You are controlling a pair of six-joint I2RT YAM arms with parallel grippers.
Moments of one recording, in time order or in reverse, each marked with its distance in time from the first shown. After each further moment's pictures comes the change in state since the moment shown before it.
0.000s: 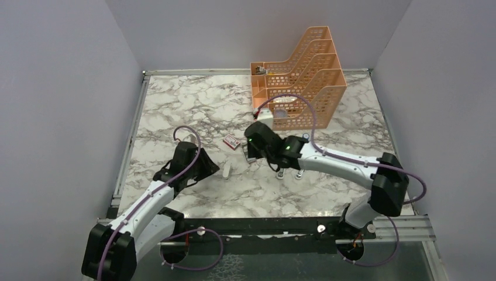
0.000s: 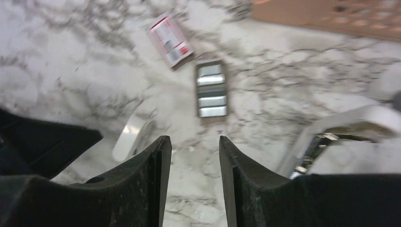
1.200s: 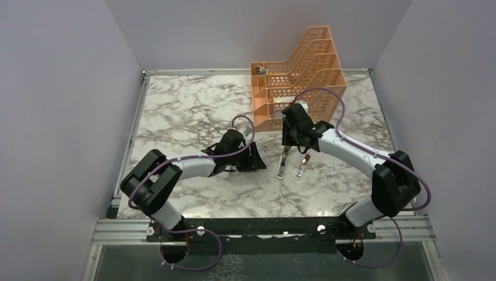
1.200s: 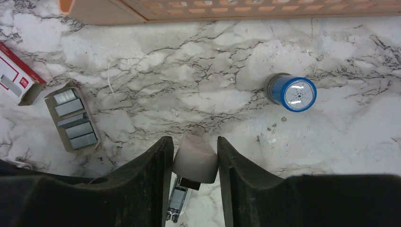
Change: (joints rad) left arm -0.341 0.629 0.305 0.448 0.235 -0.017; right arm -0.457 -0.082 -0.165 -0.055 -0.167 -0.132
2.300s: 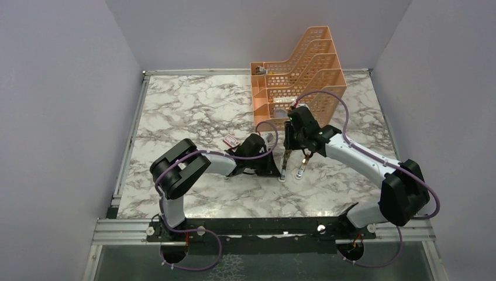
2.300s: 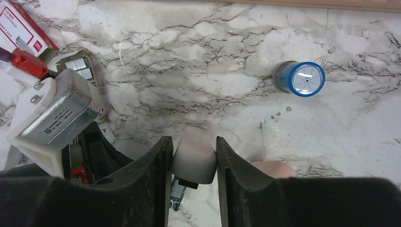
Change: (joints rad) left arm -0.164 0.292 0.148 0.148 0.033 -0.037; right arm 0.000 -0.092 -0.066 0.006 -0.114 -0.053
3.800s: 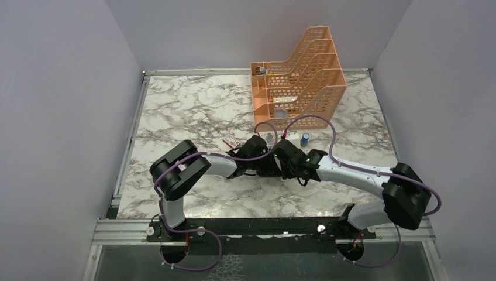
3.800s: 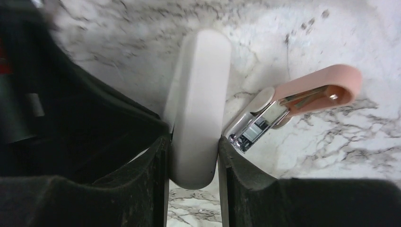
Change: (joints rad) left arm -0.014 0.013 0.005 0.019 -0.042 -0.080; right arm 0.277 -0.065 -0.192 -0.043 0.207 0.151
